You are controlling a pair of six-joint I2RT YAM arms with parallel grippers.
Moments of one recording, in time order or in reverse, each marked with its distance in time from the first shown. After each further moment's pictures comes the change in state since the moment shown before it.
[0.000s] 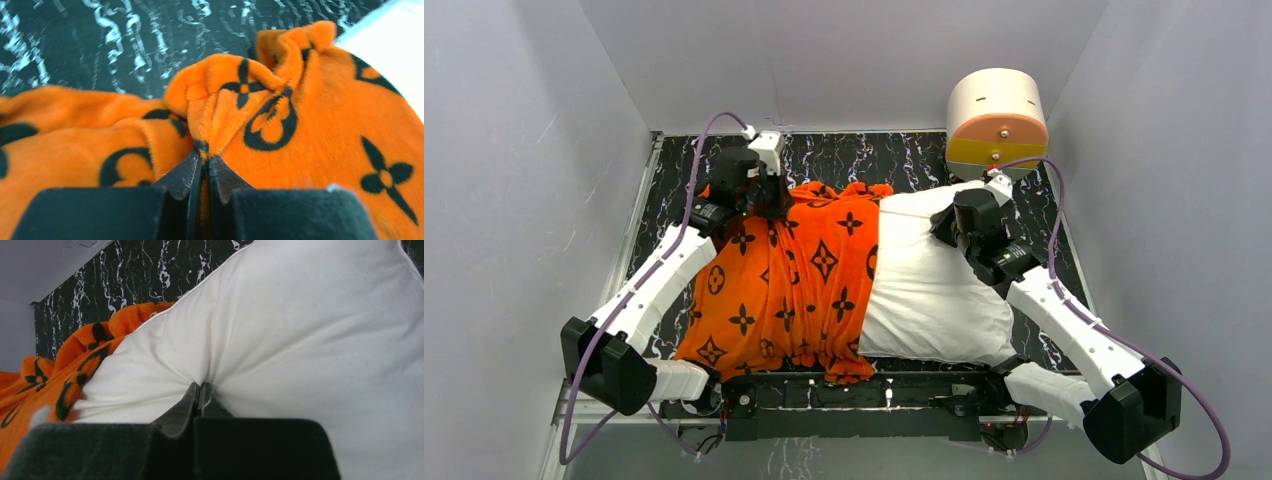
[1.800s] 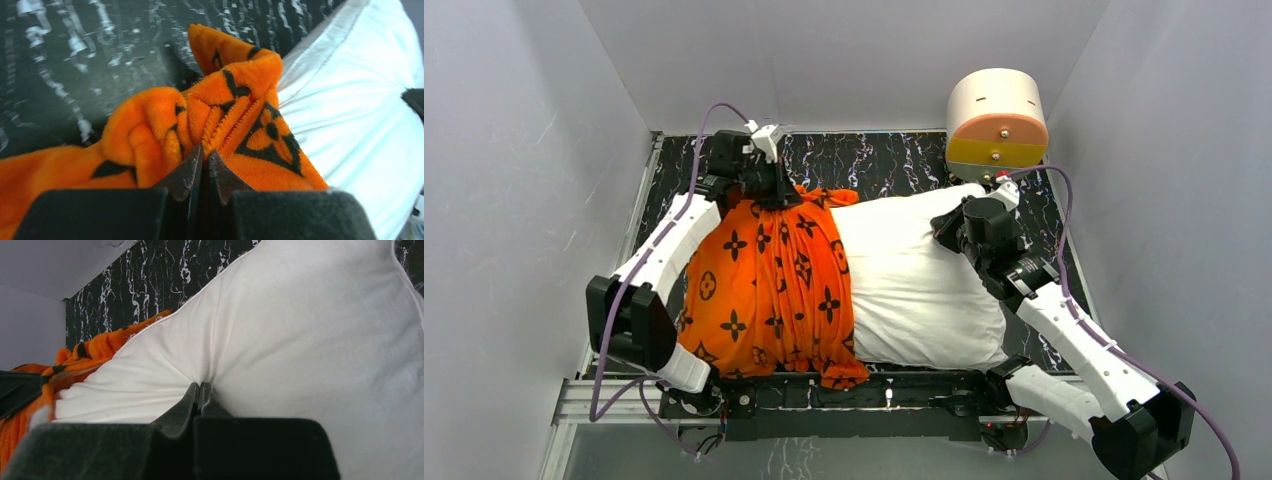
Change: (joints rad) left arm 0.166 0.229 0.117 -0.048 0.396 -0.079; right arm 0.010 -0.109 -0.037 0.001 -0.040 0.026
